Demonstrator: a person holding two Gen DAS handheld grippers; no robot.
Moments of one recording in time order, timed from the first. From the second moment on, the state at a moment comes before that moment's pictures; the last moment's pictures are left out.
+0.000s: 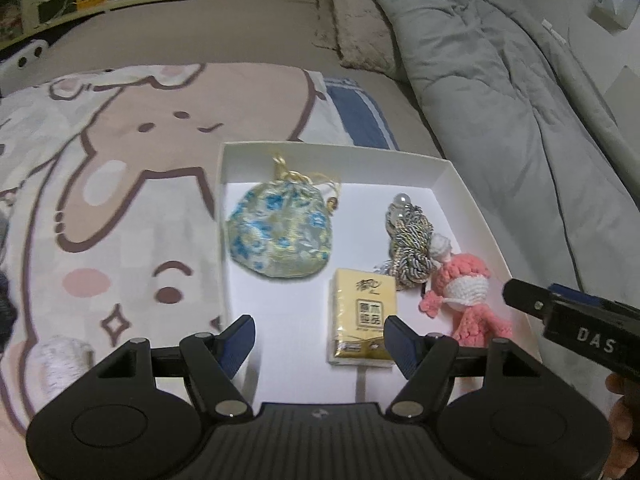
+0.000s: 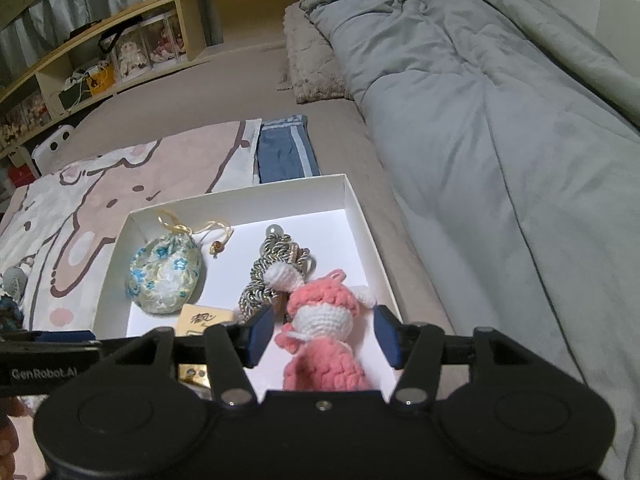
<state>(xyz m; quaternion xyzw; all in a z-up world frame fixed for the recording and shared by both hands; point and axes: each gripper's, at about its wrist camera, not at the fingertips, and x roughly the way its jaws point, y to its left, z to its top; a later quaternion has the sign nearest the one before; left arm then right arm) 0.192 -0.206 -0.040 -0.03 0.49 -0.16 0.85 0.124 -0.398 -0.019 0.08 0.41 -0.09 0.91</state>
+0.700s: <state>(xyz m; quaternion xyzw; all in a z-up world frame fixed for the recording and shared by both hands) 0.143 -0.153 -0.008 0.00 0.45 -0.13 0.88 0.061 -0.375 0.010 0.07 0.38 -0.11 0.91</state>
